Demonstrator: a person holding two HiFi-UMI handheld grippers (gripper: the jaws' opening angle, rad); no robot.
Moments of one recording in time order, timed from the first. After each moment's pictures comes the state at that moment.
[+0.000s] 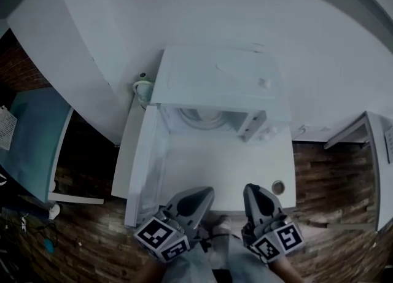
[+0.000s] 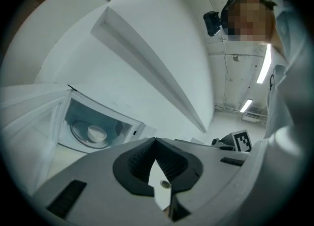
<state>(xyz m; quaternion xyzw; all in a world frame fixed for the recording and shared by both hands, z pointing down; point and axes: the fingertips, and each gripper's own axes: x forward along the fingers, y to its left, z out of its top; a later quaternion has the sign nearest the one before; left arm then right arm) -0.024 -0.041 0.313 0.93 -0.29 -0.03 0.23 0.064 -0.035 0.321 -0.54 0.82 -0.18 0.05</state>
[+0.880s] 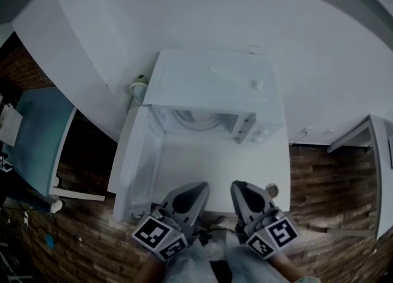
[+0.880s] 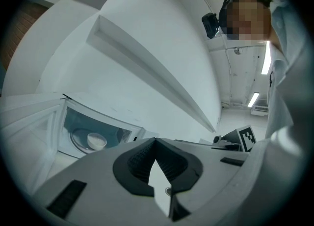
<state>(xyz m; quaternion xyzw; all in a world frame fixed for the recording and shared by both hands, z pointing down) 0.005 -0.048 0.296 0.92 -0.34 -0.03 0.20 0.069 -0.045 0.306 -0.47 0.86 -0.18 0.04</state>
